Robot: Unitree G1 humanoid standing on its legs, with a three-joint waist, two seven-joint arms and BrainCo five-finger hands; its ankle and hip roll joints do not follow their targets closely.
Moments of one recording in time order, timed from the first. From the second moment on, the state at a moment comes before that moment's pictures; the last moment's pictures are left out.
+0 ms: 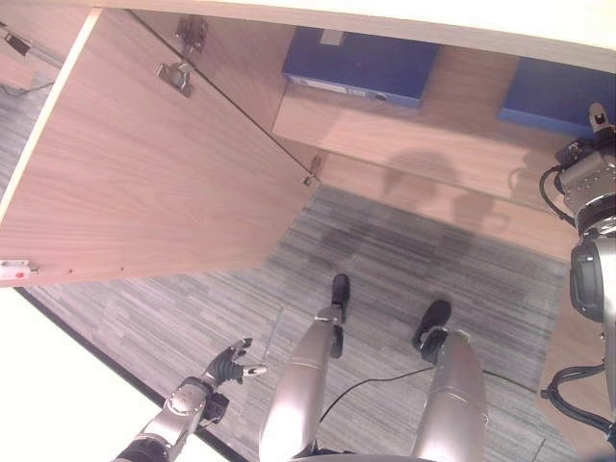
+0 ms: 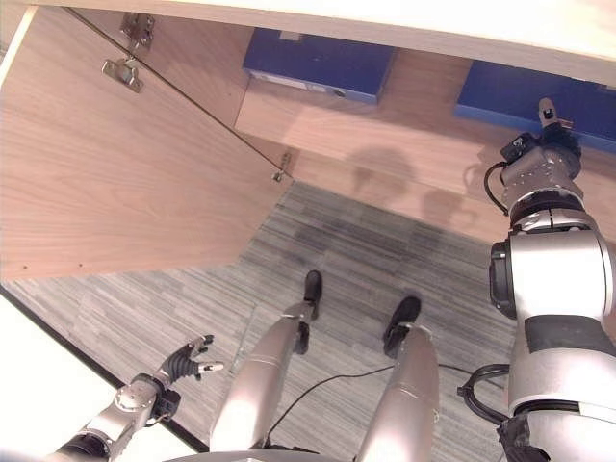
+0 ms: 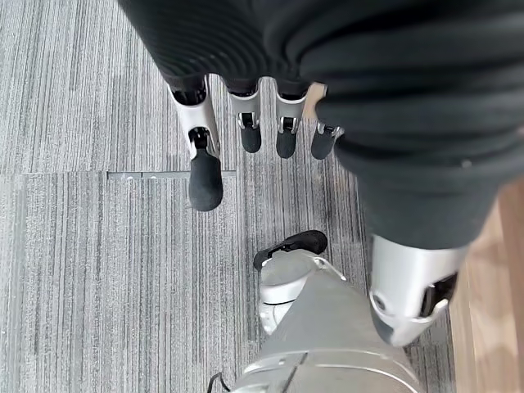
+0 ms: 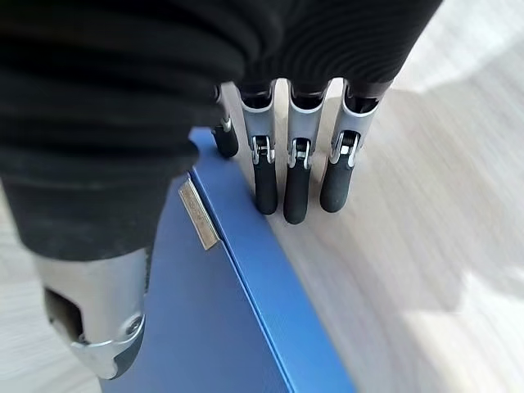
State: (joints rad) left arm -0.04 0.52 -0.51 0.74 -0.33 -0.16 -0.09; right arm -1.35 -0.74 0.19 1.54 1.03 0.00 -0.43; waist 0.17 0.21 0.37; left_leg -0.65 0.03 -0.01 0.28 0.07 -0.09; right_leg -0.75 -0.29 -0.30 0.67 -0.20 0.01
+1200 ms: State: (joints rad) left arm 0.12 0.39 -0.22 0.95 -0.28 -0.12 -0.09; right arm -0.09 -0.19 0.04 0.78 0.96 -0.23 -0.18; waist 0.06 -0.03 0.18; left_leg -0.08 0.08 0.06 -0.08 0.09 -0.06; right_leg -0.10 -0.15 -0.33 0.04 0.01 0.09
